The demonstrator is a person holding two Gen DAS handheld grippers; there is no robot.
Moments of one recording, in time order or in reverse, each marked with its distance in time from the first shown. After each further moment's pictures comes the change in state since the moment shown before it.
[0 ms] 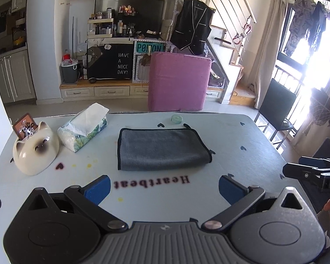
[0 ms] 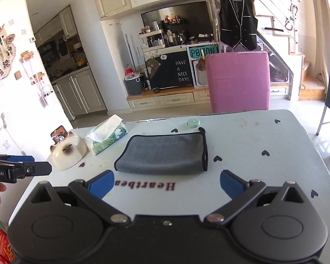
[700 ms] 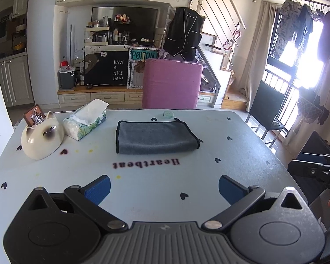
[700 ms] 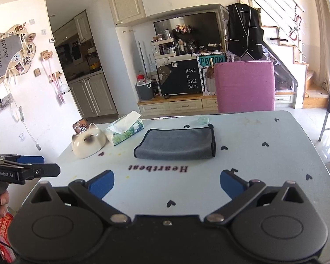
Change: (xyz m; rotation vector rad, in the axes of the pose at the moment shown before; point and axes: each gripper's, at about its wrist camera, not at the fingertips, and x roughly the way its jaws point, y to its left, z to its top) left arm -0.068 -0.002 -0.071 0.017 -0.054 -0.032; right arm -0.086 0.027 -0.063 -0.031 -0.051 0.036
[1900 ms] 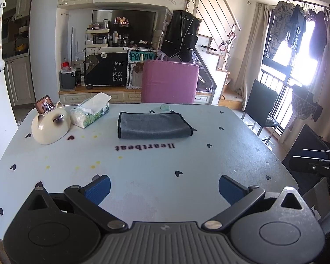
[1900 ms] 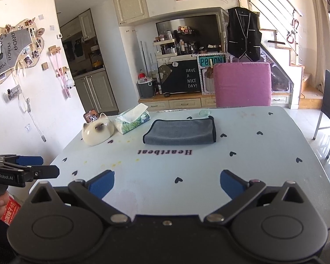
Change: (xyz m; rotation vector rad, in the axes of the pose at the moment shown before) left arm -0.060 -0.003 -0.057 0.007 -0.013 -0.009; right arm -0.070 0.036 -0.048 -0.022 0.001 -0.020
